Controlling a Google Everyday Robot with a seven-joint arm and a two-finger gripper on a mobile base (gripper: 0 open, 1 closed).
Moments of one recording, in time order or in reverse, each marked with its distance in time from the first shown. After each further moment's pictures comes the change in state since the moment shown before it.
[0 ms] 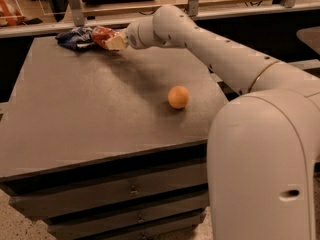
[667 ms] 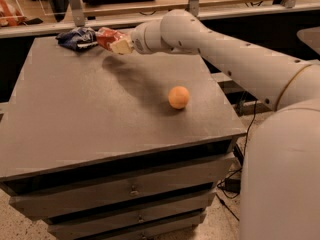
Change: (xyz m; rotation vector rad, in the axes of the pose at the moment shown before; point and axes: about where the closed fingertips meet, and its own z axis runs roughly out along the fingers) arm 0.007 0.018 -0.043 0.028 -0.004 -0.005
